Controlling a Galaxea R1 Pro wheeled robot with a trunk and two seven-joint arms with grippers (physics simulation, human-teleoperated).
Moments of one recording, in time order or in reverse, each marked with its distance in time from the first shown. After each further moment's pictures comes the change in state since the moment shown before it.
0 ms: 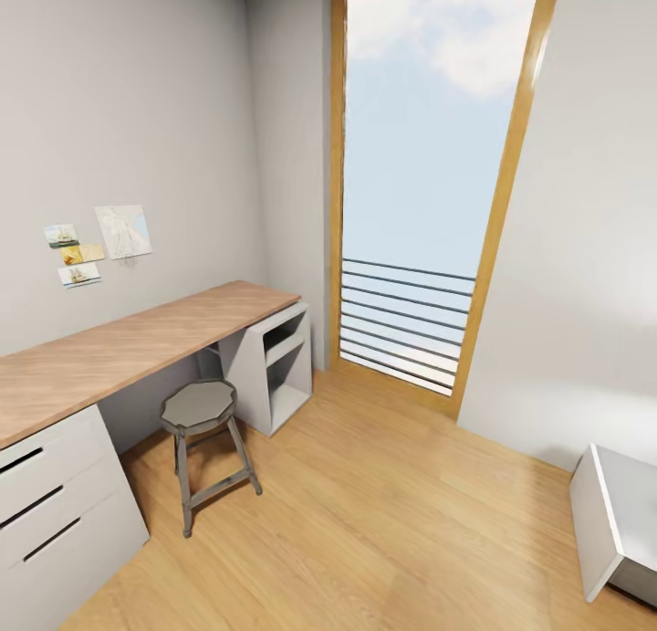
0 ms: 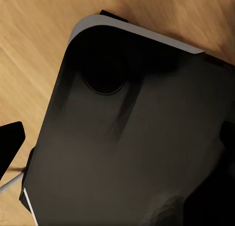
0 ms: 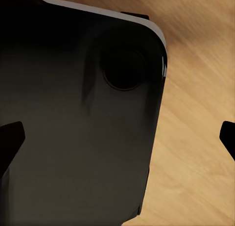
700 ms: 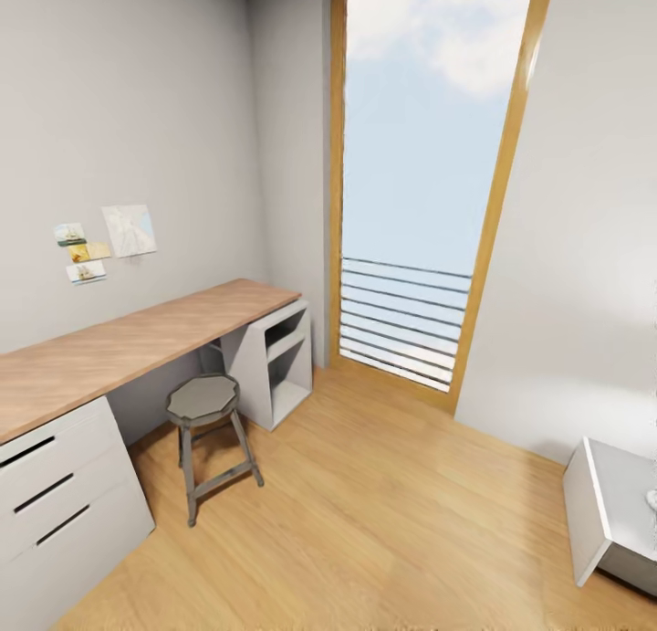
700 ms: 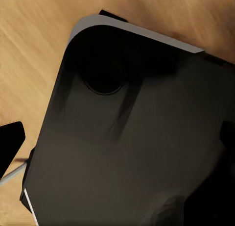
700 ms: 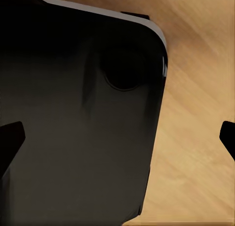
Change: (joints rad) left arm 0.000 0.000 -0.005 0.000 -0.002 0.000 -0.001; right arm 0.000 0.001 -0.003 0.000 0.001 0.000 0.000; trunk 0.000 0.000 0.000
